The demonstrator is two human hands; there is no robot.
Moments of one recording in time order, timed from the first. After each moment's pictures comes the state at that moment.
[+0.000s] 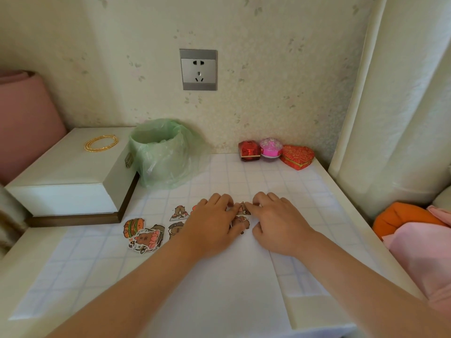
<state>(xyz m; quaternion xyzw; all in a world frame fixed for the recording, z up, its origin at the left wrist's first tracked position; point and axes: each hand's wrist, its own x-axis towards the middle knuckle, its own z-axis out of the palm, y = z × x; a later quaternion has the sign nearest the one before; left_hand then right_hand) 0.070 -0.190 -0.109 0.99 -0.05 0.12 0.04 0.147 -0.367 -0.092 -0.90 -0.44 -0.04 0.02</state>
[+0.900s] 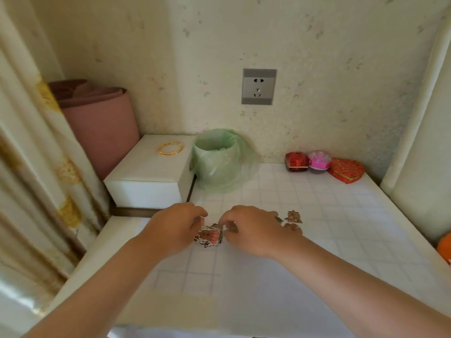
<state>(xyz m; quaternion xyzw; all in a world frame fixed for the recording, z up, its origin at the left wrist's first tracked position) -0.054 -0.061 -0.052 0.98 0.14 0.05 0.11 0.059 -0.233 -0.053 -0.84 -0.50 0.10 0.17</state>
